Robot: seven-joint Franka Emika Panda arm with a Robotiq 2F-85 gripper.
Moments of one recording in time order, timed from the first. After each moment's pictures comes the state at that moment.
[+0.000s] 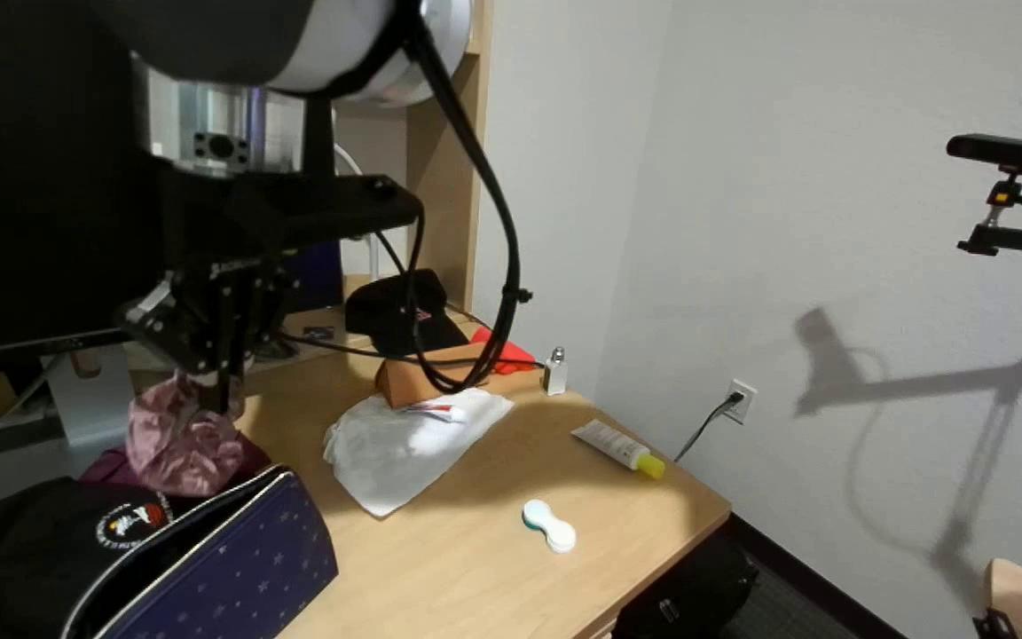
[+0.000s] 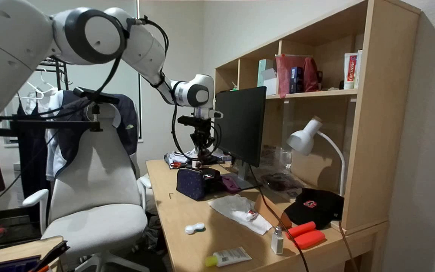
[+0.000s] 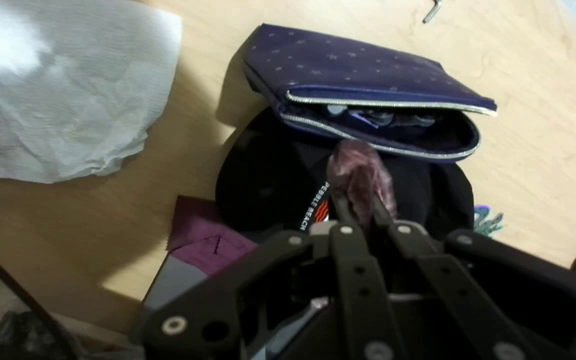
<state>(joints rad) 0.27 0.54 0.17 -1.47 0.02 2.13 0.01</state>
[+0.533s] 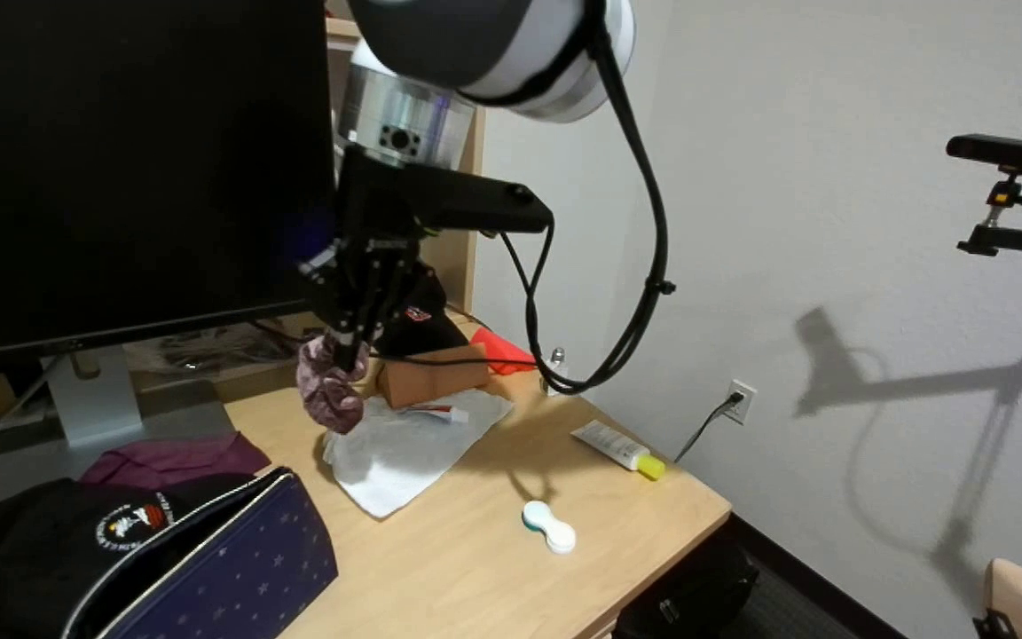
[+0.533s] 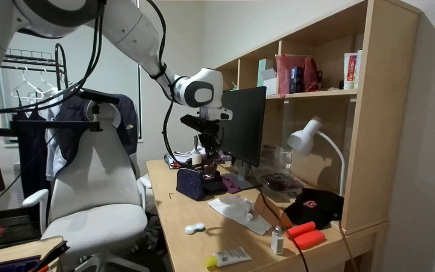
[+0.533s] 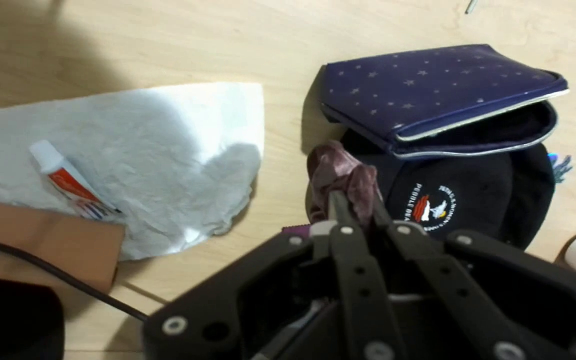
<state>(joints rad) 0.15 0.33 0.13 -1.81 0.18 2.31 0.06</state>
